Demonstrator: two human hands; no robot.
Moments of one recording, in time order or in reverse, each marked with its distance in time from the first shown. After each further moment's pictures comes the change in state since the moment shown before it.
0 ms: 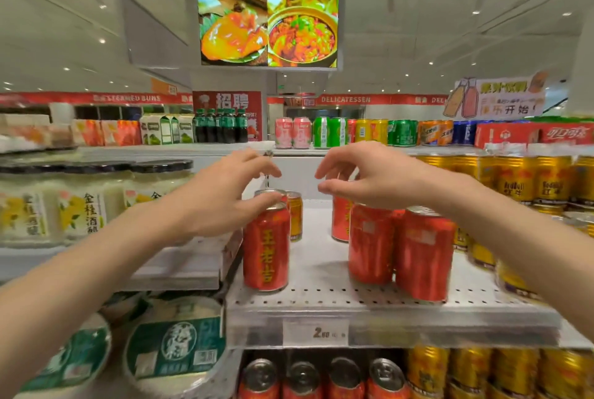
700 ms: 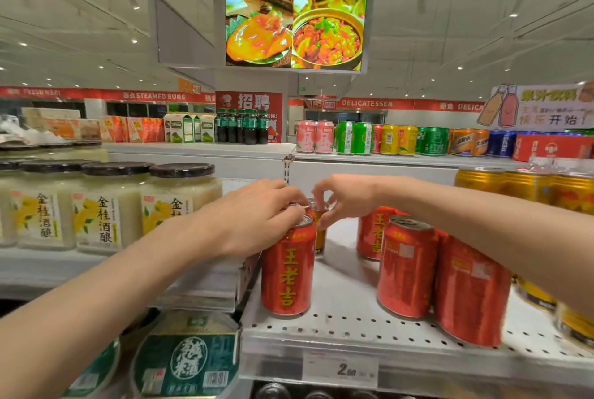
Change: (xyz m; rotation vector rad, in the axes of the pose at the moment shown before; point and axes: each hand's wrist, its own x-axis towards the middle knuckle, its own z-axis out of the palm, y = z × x) left_hand 0.015 -0.008 0.022 0.011 -0.167 -0.064; right_hand 0.112 0.044 0.073 -0.066 -0.405 0.036
